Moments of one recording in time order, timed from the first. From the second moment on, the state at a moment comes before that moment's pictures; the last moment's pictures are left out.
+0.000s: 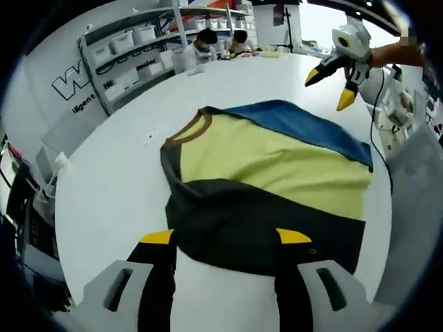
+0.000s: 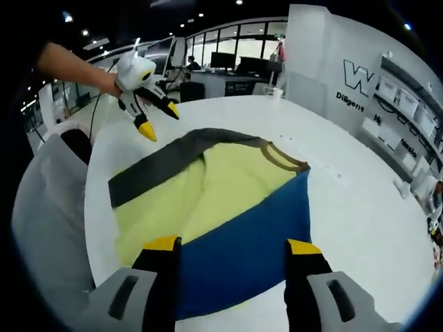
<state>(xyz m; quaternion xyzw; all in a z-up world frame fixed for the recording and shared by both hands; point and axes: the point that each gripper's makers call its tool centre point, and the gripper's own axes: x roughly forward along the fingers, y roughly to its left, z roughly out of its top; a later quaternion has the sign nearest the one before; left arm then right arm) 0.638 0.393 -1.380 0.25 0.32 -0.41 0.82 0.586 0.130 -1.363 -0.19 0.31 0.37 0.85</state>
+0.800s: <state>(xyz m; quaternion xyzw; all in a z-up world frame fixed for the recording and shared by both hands) 0.592 0.368 -1.394 0.23 0.30 -0.45 0.81 0.530 0.145 -1.380 -0.21 0.32 0.39 0.84</state>
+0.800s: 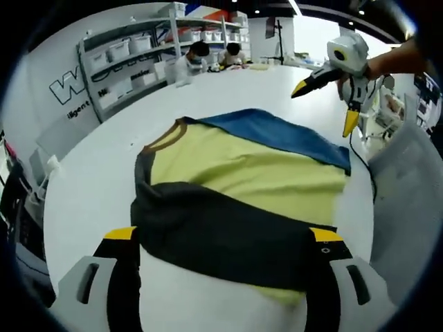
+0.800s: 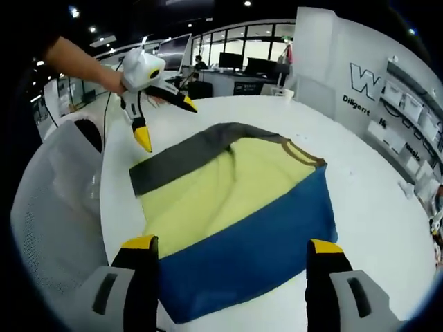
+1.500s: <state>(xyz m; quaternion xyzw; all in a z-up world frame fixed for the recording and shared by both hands) 0.533 0.343 -1.414 0.25 0.31 -0.51 0.77 0.474 0.155 -1.410 -0.25 0.32 0.43 0.80</state>
